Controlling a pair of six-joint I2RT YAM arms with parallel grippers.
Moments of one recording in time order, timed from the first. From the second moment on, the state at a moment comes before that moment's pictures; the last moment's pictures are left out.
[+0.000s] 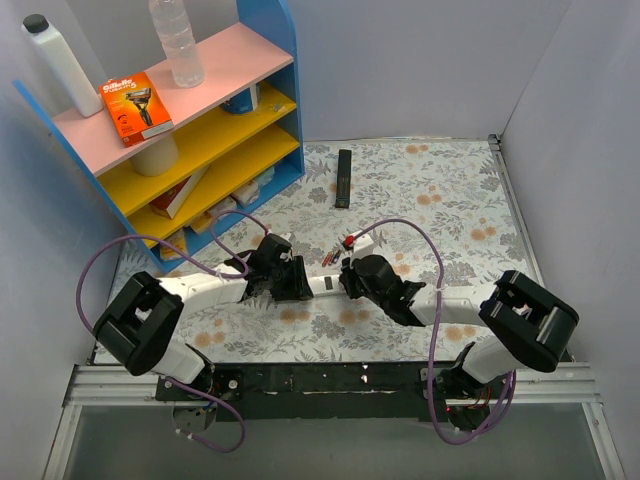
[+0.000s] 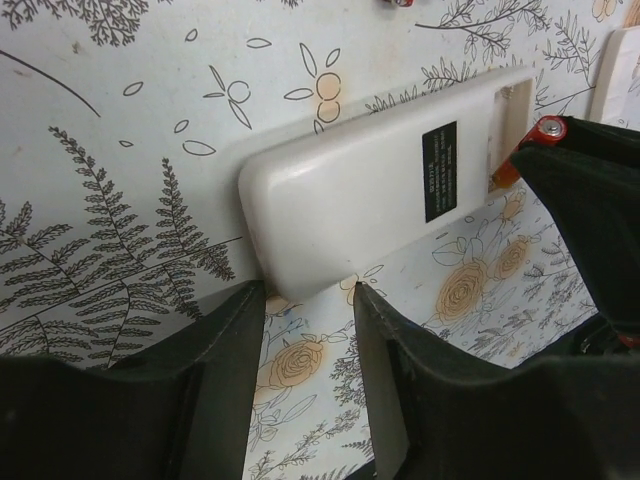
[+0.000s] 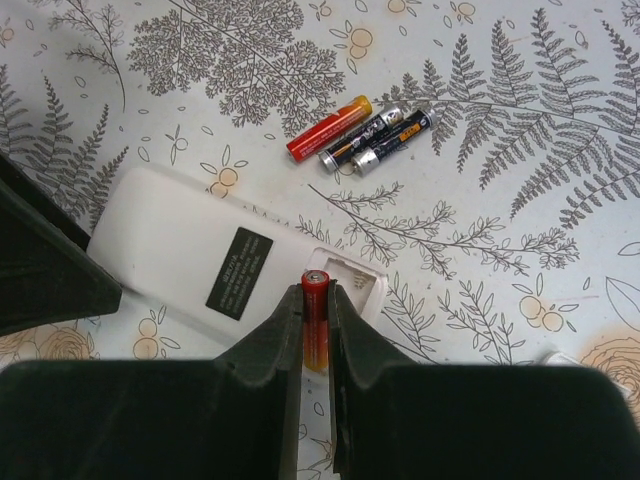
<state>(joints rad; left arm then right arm) -0.67 1.45 0.65 -0.13 0.17 -0.73 0.95 1.47 0.52 0.41 0.25 0.31</state>
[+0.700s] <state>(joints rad) -0.67 1.47 0.66 -0.13 0.17 -0.75 0.95 1.47 0.51 0.49 0.31 0.34</state>
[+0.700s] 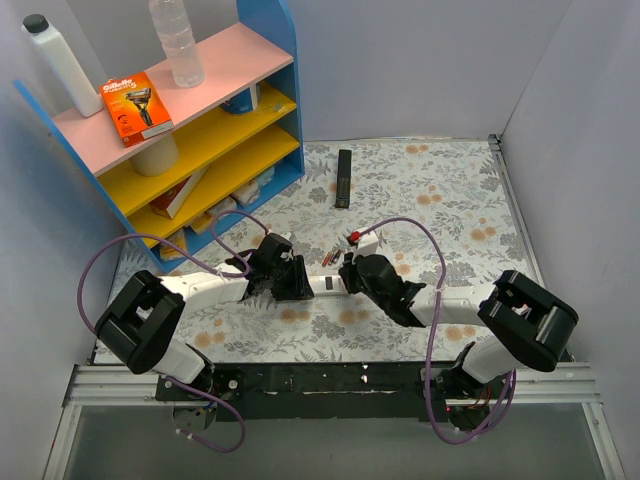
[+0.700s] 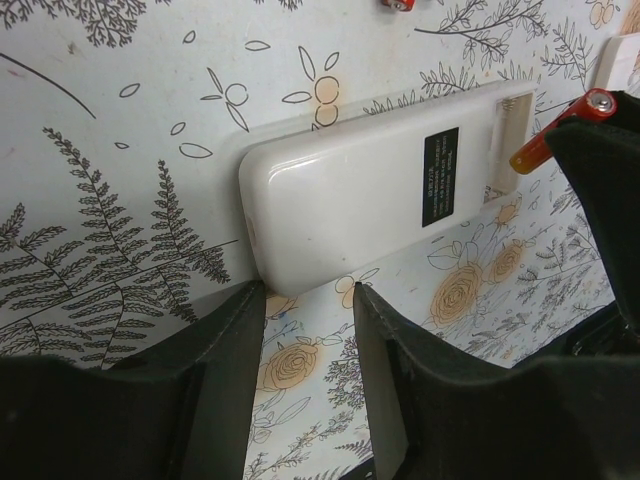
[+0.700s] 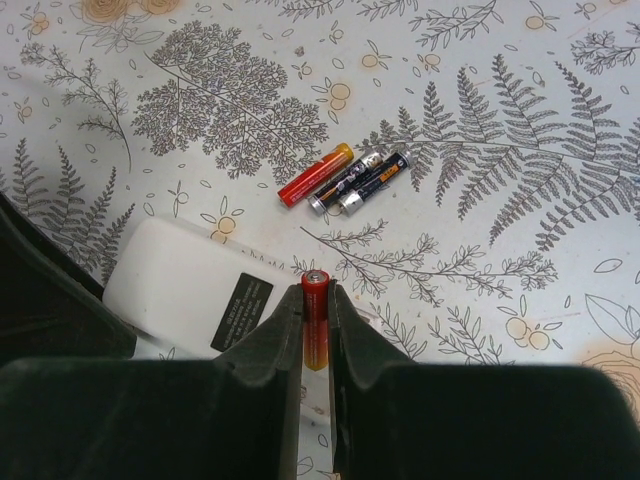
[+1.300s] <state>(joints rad) -0.68 1.47 0.66 -0.13 0.19 -0.78 0.94 1.51 0.46 0.53 0.31 0.52</state>
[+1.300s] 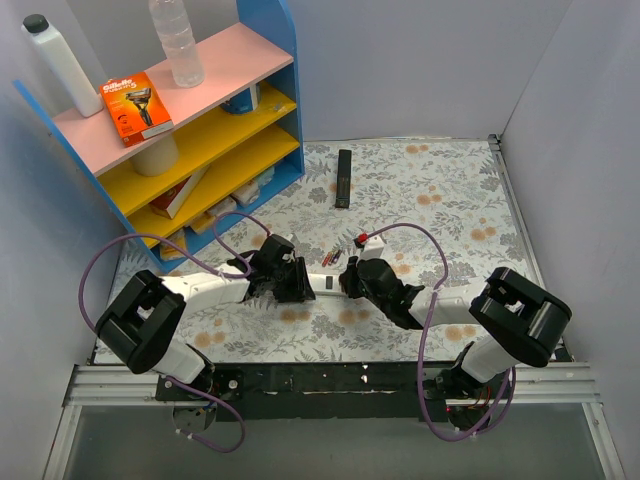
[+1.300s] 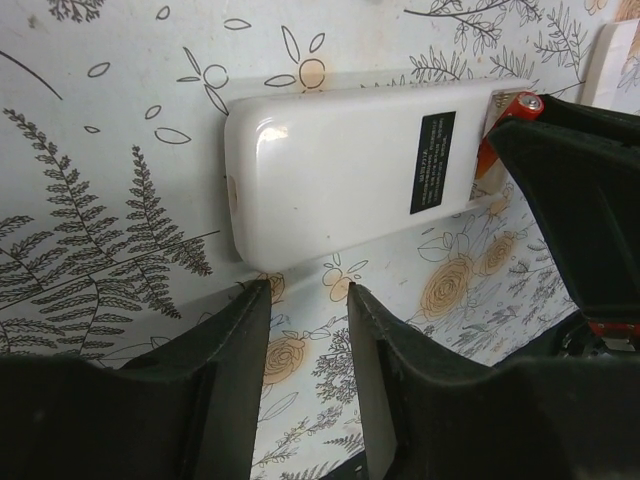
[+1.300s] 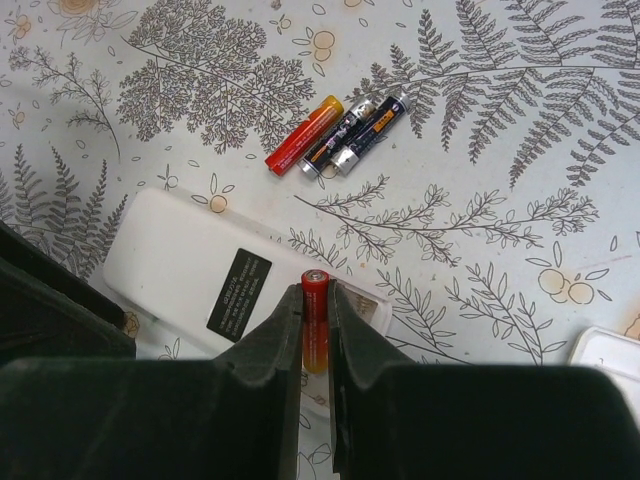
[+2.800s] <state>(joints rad) -0.62 1.54 0.74 -0.13 0.19 -0.74 0.90 1.51 0.49 0.48 0.30 0.61</state>
